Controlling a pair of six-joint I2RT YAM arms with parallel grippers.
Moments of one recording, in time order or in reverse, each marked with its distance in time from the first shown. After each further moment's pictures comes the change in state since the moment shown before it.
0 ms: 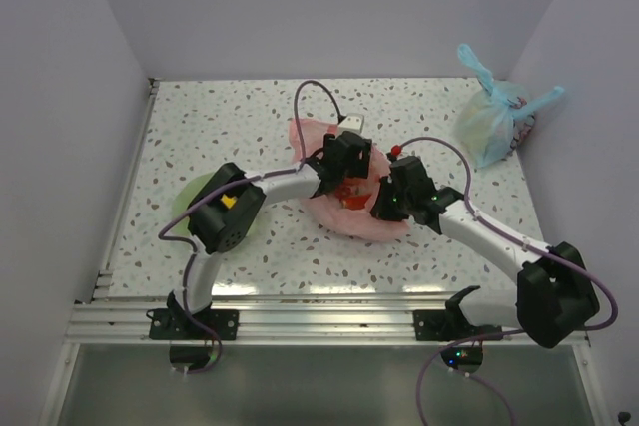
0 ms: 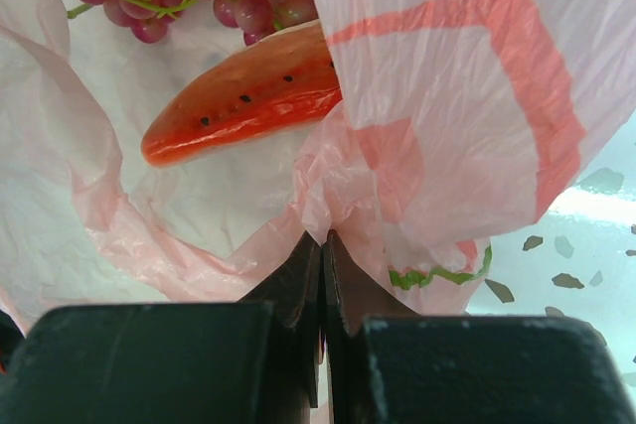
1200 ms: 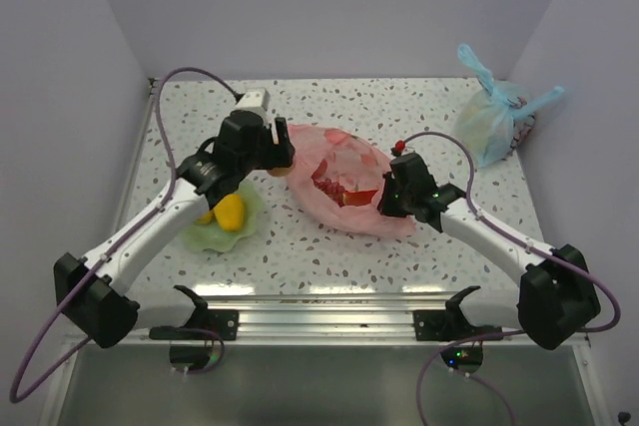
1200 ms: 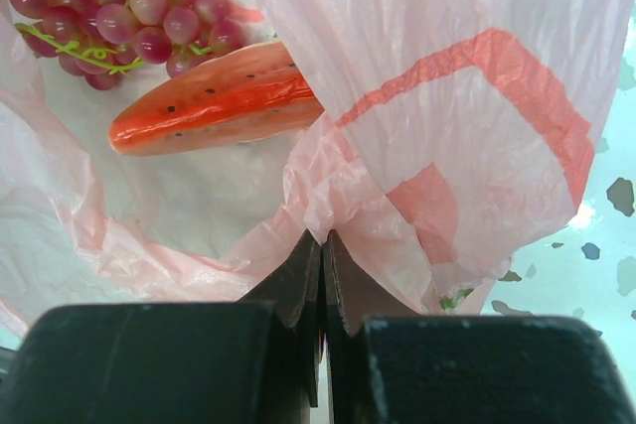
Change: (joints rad) left arm 0.198 -0.816 -0.269 -0.481 0.164 -0.018; right arm 0.000 -0.005 0.038 -0.048 0.121 -0.018
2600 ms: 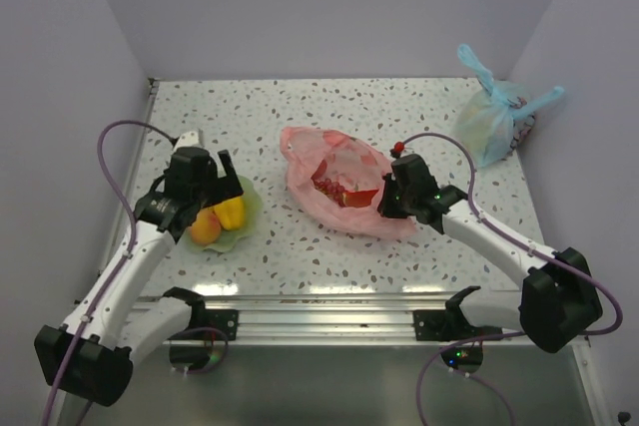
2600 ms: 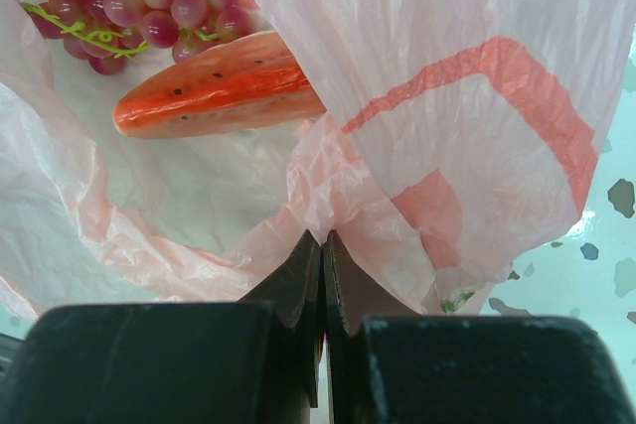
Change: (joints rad) left arm 0.381 -0.360 -0.347 -0.230 -0.021 -0.072; right arm 0.000 -0.019 -0.011 -0.004 -0.016 -0.032
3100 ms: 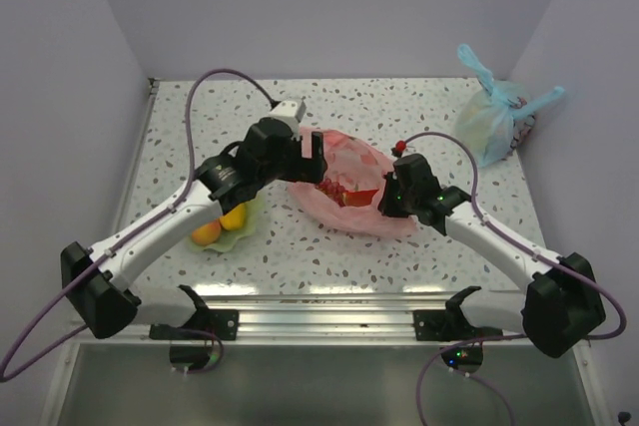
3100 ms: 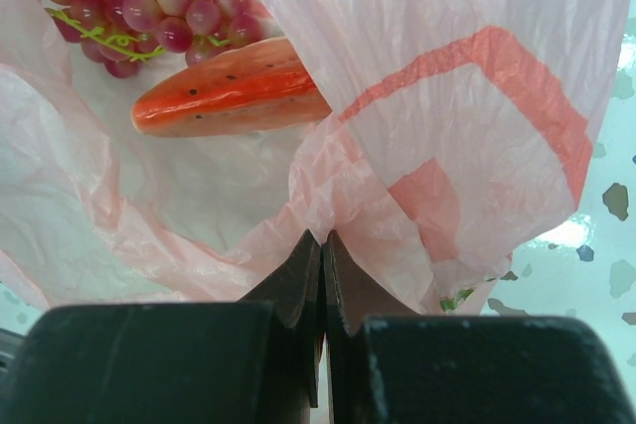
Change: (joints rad) left arm -0.487 0.324 0.360 0.129 0.027 0.040; right arm 0.000 -0.026 0.000 -0.001 0.000 -0.008
